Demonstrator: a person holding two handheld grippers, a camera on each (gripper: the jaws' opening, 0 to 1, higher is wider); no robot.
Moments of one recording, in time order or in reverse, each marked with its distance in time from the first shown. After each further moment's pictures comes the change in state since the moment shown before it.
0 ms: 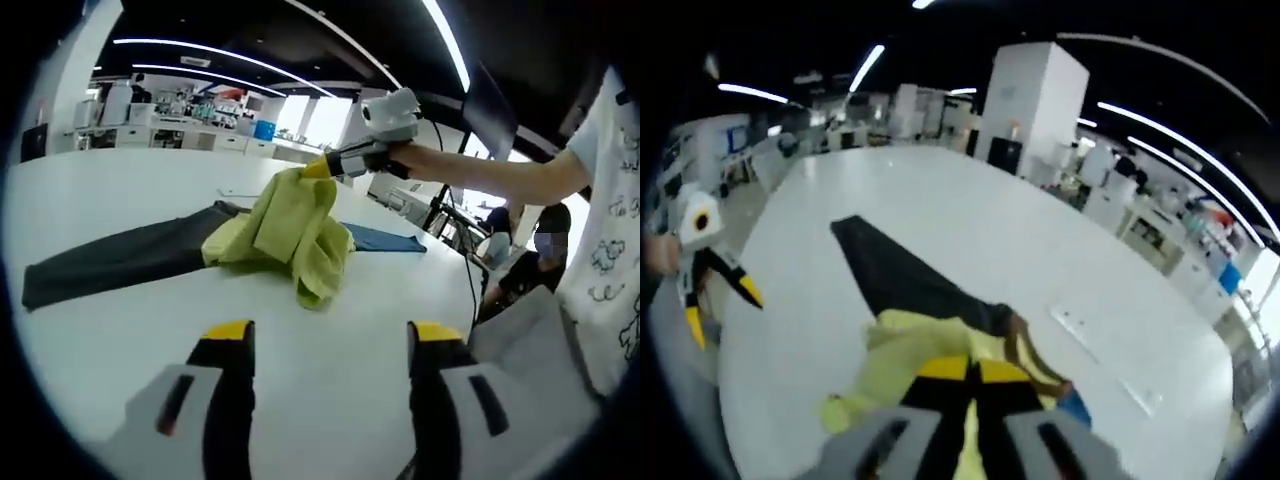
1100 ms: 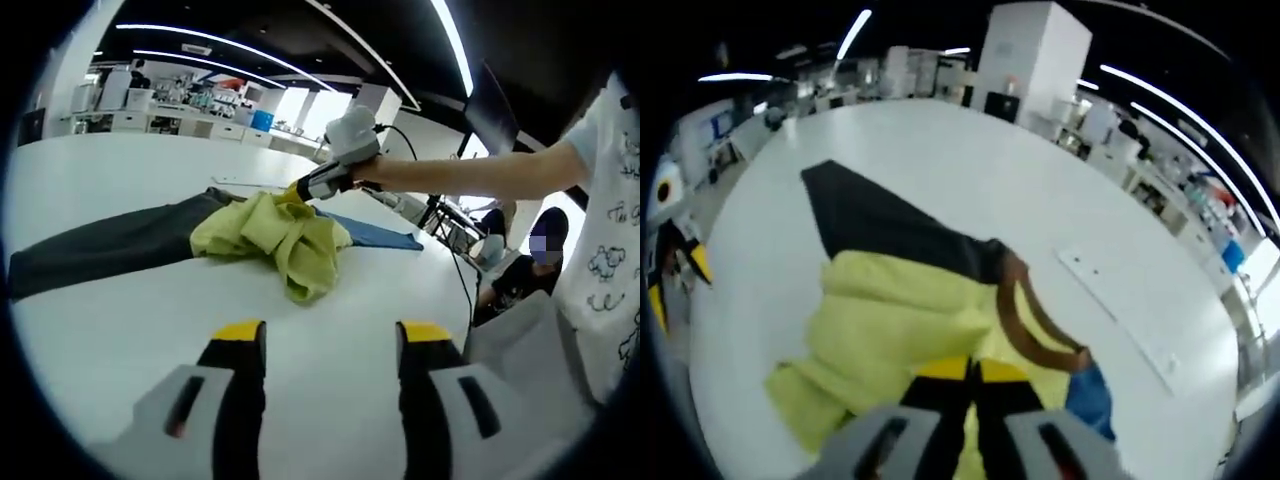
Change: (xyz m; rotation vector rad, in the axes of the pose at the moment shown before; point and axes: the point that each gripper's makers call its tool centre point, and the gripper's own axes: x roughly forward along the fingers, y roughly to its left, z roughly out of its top) left arm 0.018 0.002 -0.006 -0.041 0.027 -0.036; right arm 0.059 -0.020 -0.060 0.021 0.179 -0.005
